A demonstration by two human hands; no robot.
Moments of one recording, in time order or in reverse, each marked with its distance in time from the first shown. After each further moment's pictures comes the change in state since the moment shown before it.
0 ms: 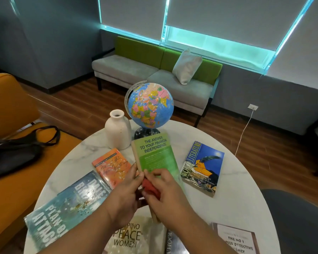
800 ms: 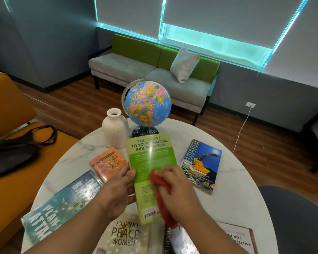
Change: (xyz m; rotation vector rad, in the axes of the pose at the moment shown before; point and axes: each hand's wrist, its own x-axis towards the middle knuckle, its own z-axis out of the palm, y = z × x) left_hand 0.017 -0.004 -0.021 -0.044 0.151 -0.121; right_hand -0.003 0.019 -0.017 -0.064 0.175 0.037
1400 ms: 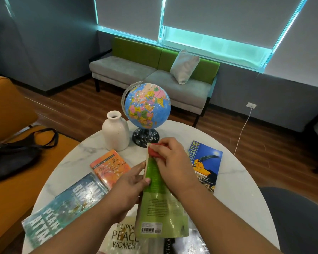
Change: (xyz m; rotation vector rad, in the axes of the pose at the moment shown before) left_hand -0.011 0.008 0.019 0.310 -0.128 0.142; right_hand 0.061 -0.024 -0.018 -0.176 0.090 -0.135
